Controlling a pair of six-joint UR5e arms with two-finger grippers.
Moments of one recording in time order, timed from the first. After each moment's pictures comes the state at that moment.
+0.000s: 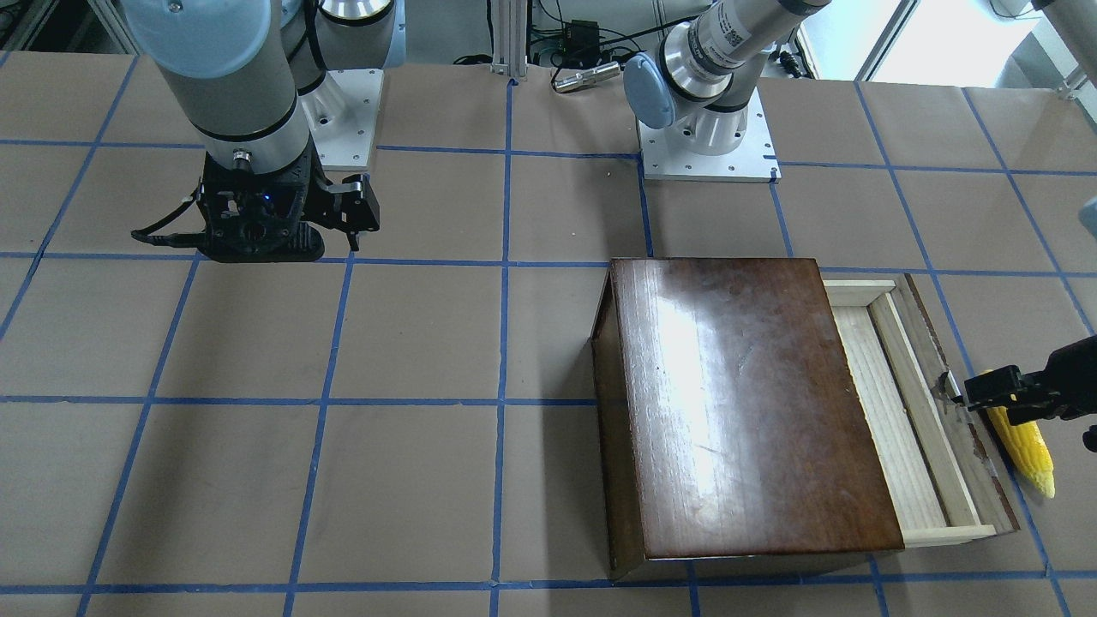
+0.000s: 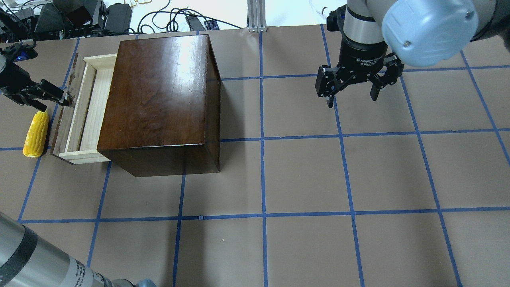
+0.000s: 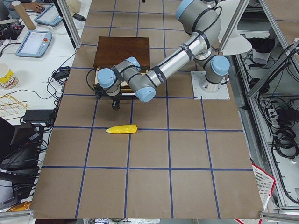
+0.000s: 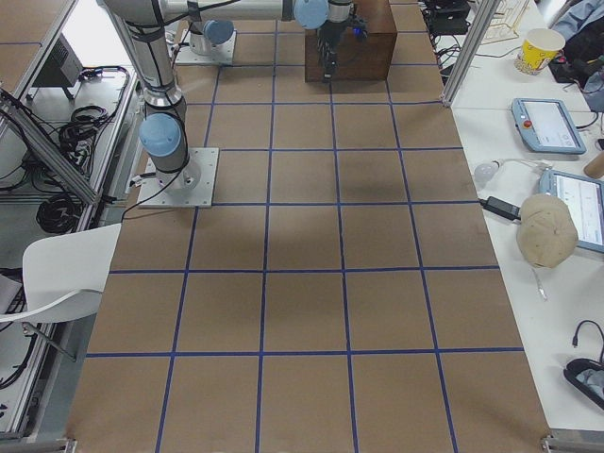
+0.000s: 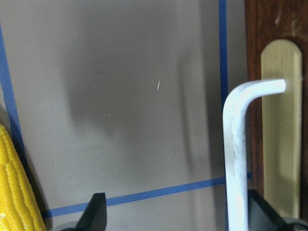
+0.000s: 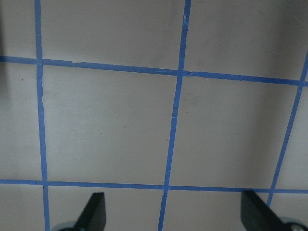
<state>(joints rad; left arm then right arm) -0.96 -2.08 -1.40 -1.38 1.42 0.70 1.69 -1.44 1.50 -1.50 -1.64 0.03</state>
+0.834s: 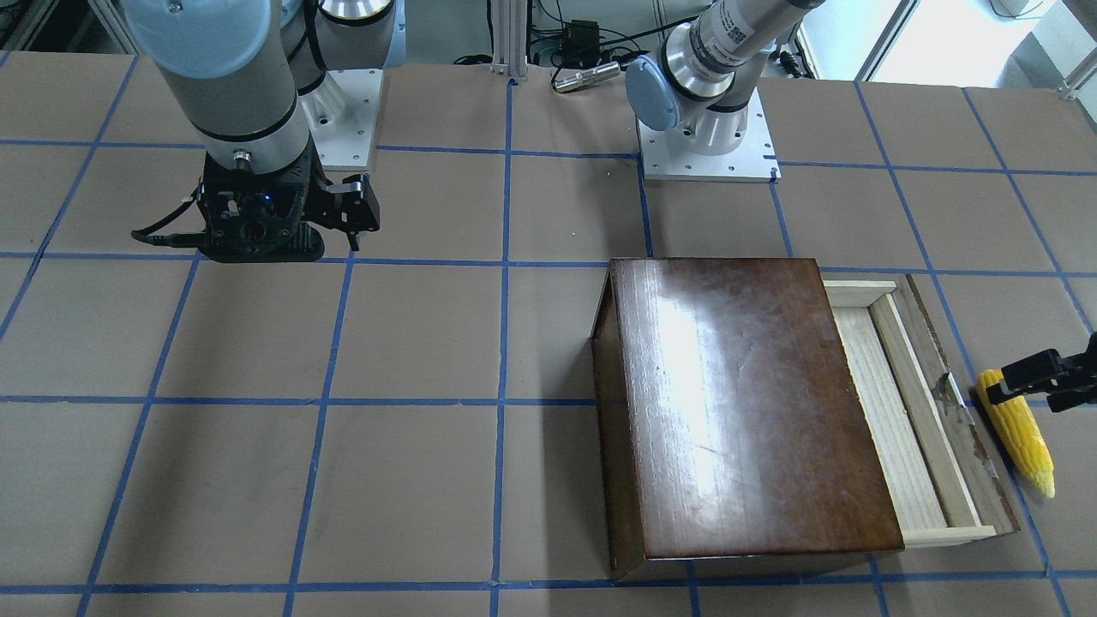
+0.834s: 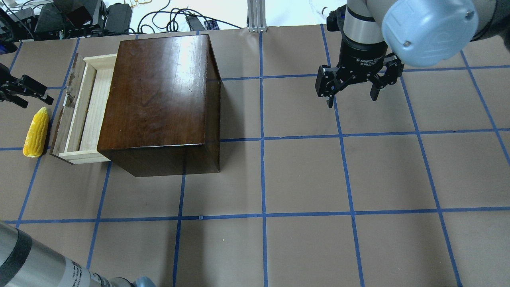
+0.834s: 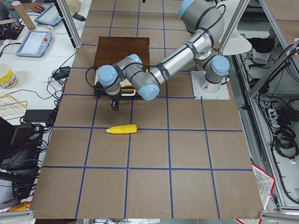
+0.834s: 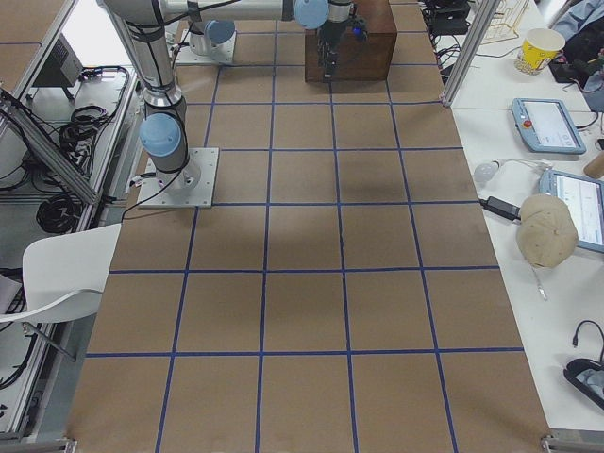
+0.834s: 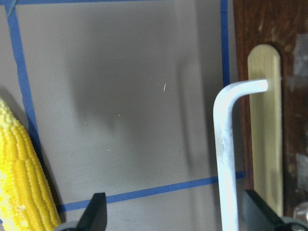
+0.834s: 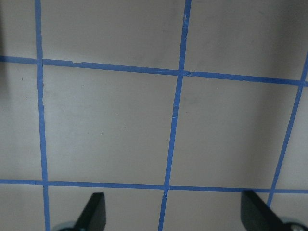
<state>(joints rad) -0.91 -2.05 -1.38 -1.39 1.45 0.70 1.69 -1.44 1.50 -1.50 -1.64 0.03</state>
